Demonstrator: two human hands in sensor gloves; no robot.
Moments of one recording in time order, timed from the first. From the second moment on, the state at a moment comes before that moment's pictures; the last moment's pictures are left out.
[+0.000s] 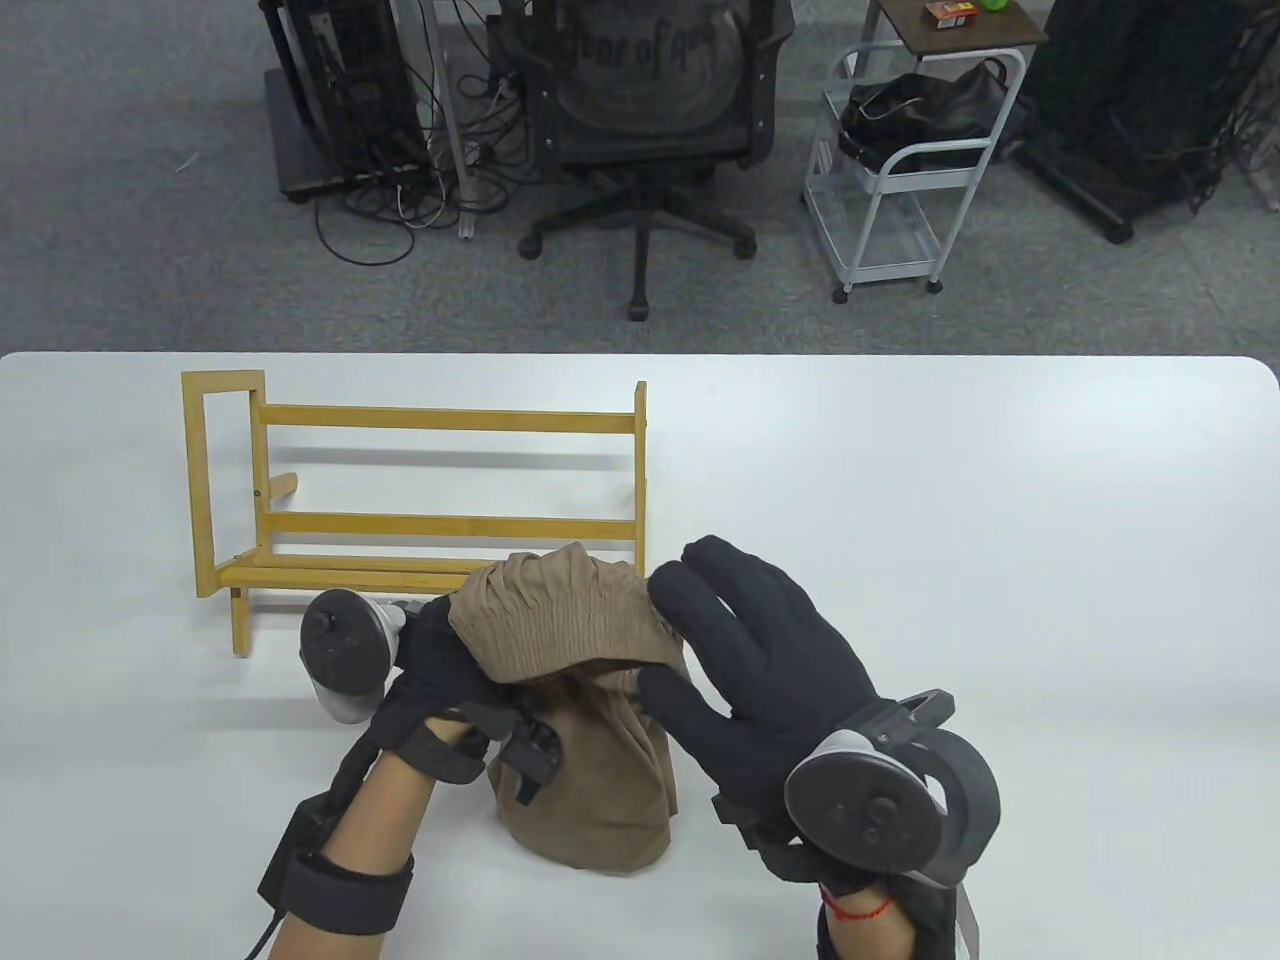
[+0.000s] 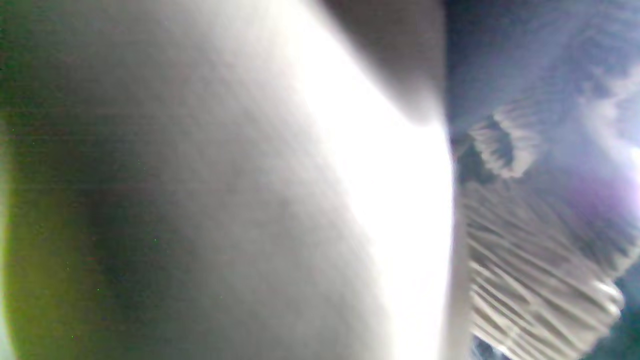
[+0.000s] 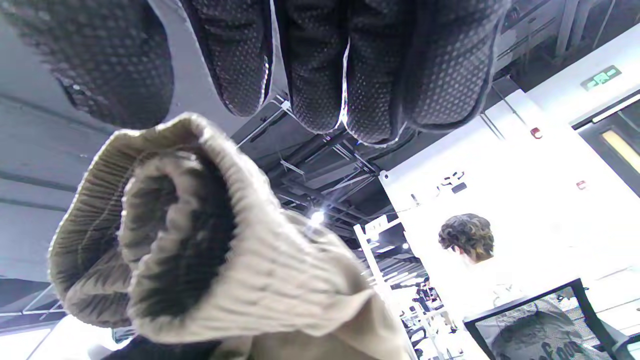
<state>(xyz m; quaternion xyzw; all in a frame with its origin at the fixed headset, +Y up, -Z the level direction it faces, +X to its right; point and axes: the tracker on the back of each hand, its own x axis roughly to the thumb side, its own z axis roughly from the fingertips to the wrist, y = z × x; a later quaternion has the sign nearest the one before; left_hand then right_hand) -0.183 -0.602 -0.274 0.12 -0.31 0.59 0.73 0.091 -0.510 -0.175 0.20 -0.30 0.89 0.28</state>
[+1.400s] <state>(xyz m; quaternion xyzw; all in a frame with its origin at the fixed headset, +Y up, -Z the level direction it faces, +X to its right) -0.272 -0.580 -0.273 0.22 -0.22 0.57 0.76 0.180 -0.634 -0.209 0.02 -0.26 0.96 0.11</state>
